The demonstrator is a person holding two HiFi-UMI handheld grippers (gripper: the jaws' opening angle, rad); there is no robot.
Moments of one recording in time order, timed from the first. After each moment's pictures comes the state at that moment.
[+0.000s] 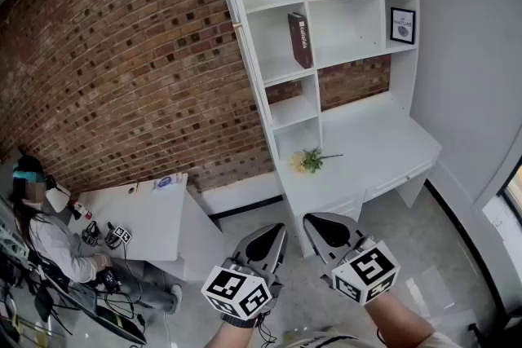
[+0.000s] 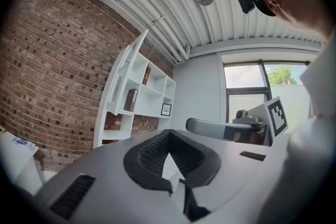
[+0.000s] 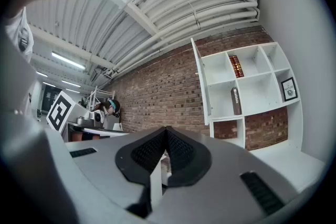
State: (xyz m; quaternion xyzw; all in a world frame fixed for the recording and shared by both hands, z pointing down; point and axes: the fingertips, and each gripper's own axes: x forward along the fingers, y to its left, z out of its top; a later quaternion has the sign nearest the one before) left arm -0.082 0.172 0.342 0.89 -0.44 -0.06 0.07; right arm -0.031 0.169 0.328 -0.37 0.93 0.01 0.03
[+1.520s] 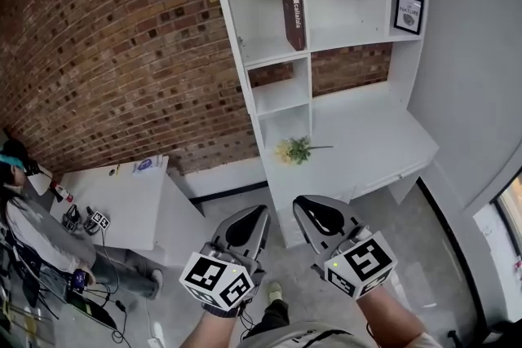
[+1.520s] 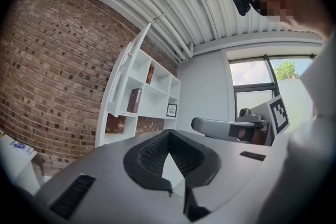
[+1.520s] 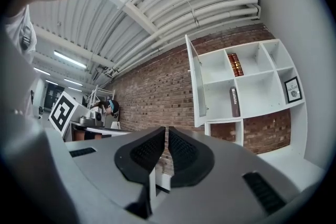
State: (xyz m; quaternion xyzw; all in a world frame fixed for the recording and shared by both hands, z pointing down) left arm -0.061 0.094 0.343 0.88 -0.46 -0.06 0.05; right arm 0.000 0.093 0.329 -0.36 0.93 0.02 0.03
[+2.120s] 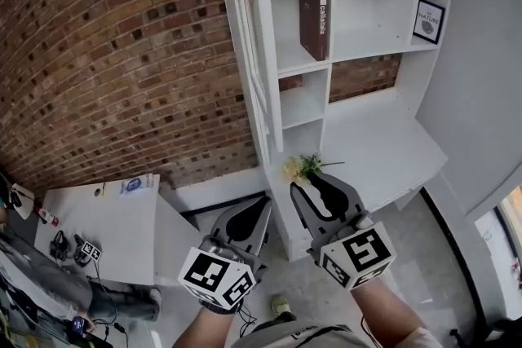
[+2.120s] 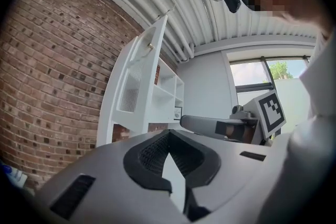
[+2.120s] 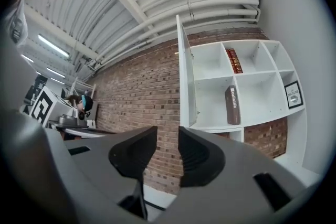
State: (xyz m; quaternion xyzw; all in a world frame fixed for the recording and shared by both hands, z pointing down) left arm -0.142 -0.071 0.327 0.90 -0.43 -0.06 0.03; right arm -0.084 -0.091 0.313 -0.44 0.90 0.04 0.03
